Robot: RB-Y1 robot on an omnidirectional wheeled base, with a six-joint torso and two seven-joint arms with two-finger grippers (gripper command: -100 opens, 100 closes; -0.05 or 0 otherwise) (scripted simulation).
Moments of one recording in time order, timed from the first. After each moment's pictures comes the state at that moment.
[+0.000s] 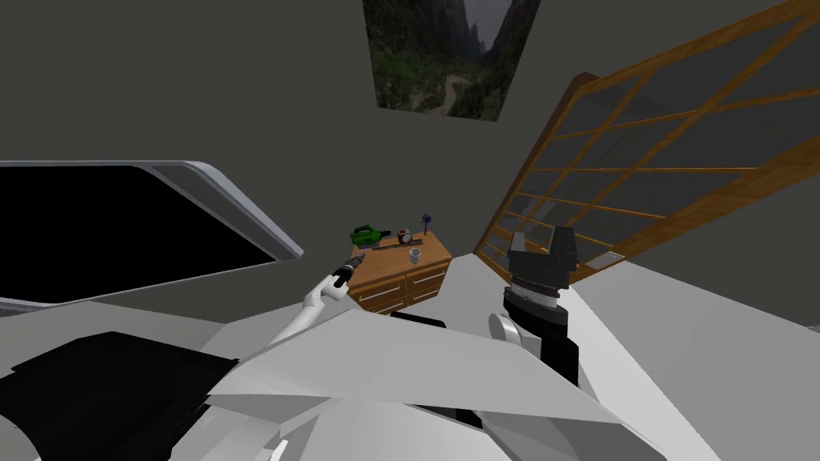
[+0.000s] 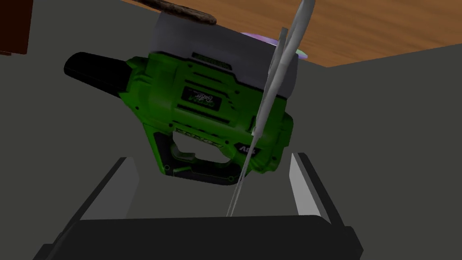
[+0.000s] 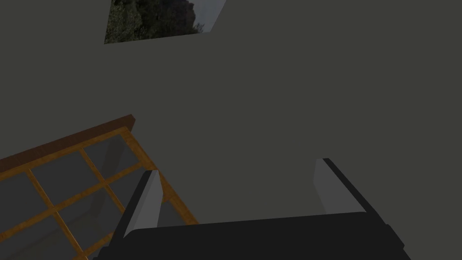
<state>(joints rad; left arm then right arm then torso) 0.16 0.52 0.05 -1.41 -0.41 0.09 -0.24 0.51 0.01 -0.02 -2.34 -0.02 -0.57 0.04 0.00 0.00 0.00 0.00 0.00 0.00</state>
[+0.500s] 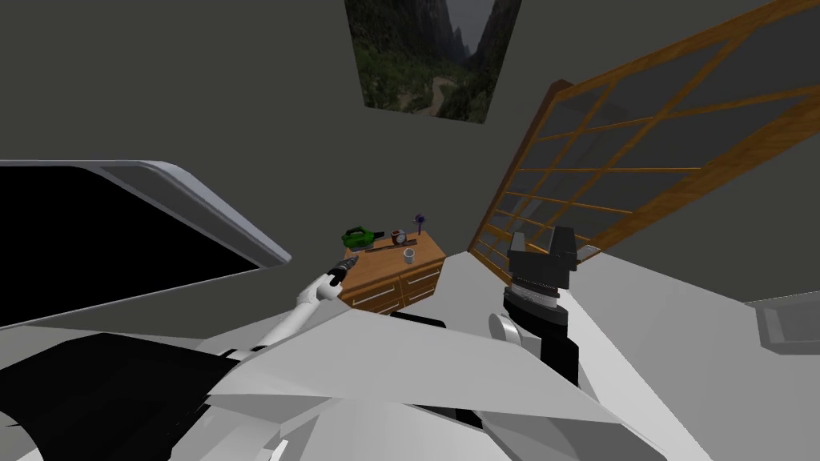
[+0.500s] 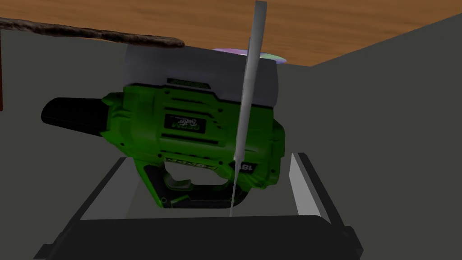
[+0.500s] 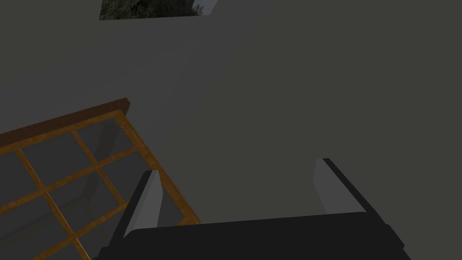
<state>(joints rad) 0.13 0.59 0.06 -1.28 -0.45 0.13 -0.28 0.51 0.01 -0.02 -2.34 -0.02 -0.57 0.04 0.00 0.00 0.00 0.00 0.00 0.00</state>
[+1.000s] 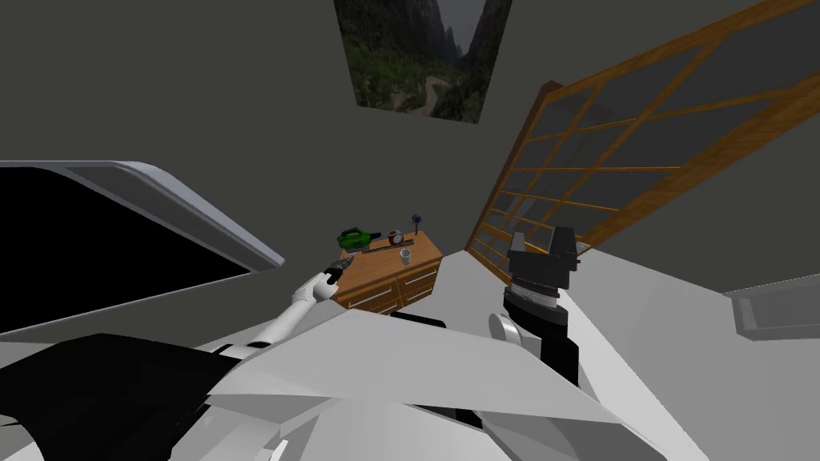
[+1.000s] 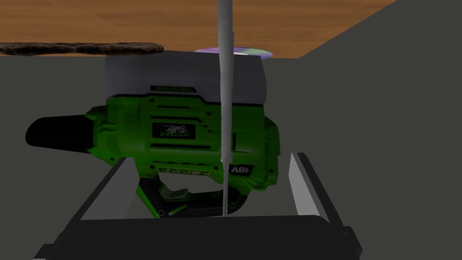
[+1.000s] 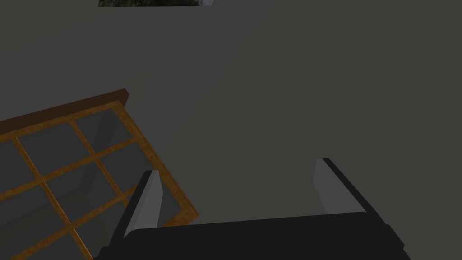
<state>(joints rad) 0.11 0.64 0.06 -1.22 -0.47 0.17 -0.30 0.51 0.01 -0.02 -2.34 -0.02 -0.57 0.04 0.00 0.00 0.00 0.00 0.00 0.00</state>
